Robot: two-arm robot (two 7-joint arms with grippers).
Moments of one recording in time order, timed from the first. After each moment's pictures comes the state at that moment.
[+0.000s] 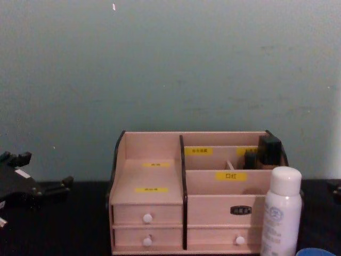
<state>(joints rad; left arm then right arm) -0.20 0.60 0.45 -1.41 -0.25 -0.12 0.03 0.20 0.60 -0.45 -1.41 0.25 -0.12 -0.03</state>
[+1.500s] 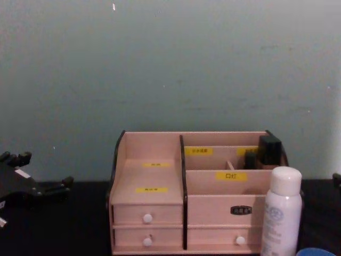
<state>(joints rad) -0.20 0.60 0.45 -1.41 -0.25 -0.12 0.03 0.18 0.60 -0.40 -1.42 0.28 -0.14 0.01</state>
